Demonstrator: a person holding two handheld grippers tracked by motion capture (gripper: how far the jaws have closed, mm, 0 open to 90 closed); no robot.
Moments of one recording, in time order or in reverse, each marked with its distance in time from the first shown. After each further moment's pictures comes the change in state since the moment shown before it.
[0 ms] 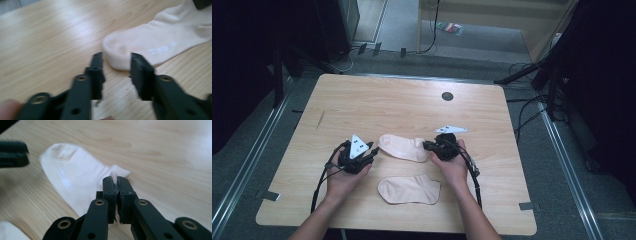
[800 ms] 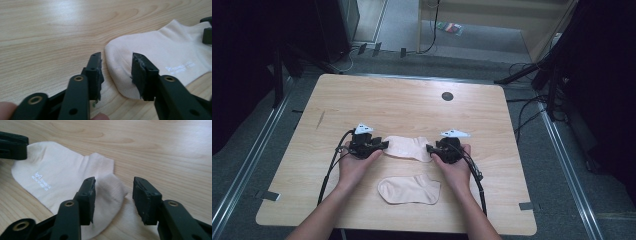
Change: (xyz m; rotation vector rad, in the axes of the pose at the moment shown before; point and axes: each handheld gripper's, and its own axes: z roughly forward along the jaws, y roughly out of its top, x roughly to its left) left arm 0.012 0.017 0.055 0.120 -0.121 -0.288; right arm -0.013 -0.018 0.009 -0.029 -0.112 0.024
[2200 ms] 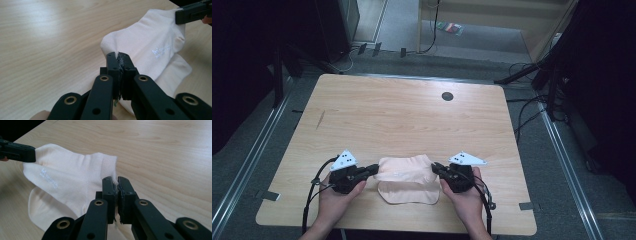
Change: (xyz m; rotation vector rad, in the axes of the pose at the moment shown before) left arm -0.046 -0.053 -0.103 -0.073 -0.178 0.110; right arm 0.045 -0.036 -0.098 -0.067 0.107 -0.042
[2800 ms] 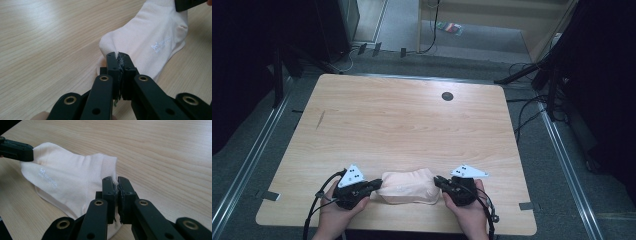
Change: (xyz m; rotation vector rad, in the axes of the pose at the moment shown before) left arm -0.028 -0.019 0.002 0.090 0.018 0.094; right arm 0.007 -0.027 -0.013 0.066 -0.002 0.012
